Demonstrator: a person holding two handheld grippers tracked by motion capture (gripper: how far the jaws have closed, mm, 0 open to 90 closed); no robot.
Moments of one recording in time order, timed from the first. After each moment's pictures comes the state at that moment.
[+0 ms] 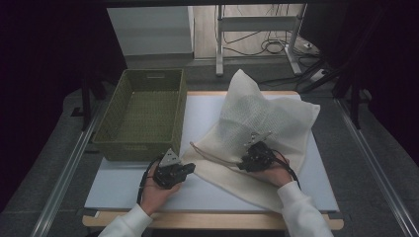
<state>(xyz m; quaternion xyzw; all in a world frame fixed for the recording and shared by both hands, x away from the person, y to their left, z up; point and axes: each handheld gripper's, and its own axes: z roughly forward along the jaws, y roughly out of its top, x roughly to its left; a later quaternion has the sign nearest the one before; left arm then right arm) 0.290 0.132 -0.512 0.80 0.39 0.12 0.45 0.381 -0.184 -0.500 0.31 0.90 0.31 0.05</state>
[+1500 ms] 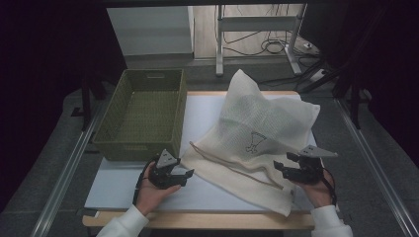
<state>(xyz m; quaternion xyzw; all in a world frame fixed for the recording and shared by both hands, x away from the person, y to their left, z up) 0.292 0.143 -0.521 0.80 0.41 0.16 0.42 0.319 -0.300 -0.481 0.42 0.78 0.43 0.19</state>
